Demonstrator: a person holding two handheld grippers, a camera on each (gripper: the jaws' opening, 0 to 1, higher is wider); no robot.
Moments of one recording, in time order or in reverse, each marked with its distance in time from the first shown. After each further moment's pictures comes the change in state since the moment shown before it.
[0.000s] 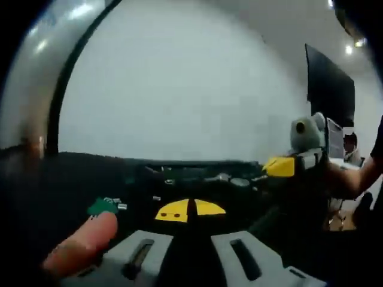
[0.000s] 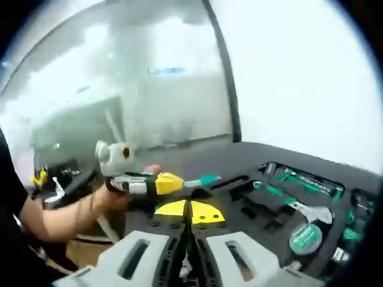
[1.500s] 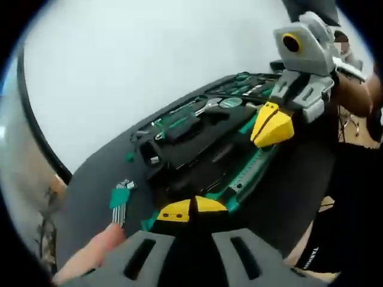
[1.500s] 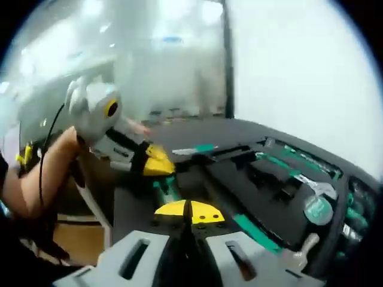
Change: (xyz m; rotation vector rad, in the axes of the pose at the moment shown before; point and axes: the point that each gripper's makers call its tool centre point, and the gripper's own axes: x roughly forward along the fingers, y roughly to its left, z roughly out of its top) left arm -0.017 -0.008 -0.027 0.354 0.424 0.058; right arm 0.003 0.002 -0.048 0.010 0.179 -0.049
